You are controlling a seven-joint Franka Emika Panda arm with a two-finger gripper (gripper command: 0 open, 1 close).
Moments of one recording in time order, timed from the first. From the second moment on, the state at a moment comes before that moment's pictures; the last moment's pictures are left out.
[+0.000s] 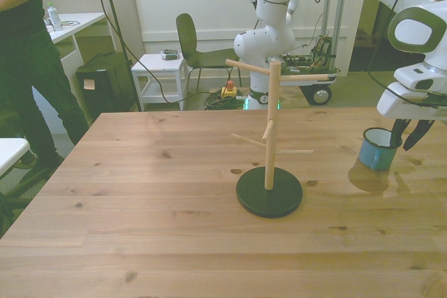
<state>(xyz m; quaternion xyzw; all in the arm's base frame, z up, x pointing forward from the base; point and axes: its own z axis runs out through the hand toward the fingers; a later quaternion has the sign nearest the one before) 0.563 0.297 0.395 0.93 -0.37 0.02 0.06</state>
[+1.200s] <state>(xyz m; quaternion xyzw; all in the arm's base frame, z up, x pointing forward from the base) 0.564 0.232 0.408 0.93 -0.36 0.03 0.07</state>
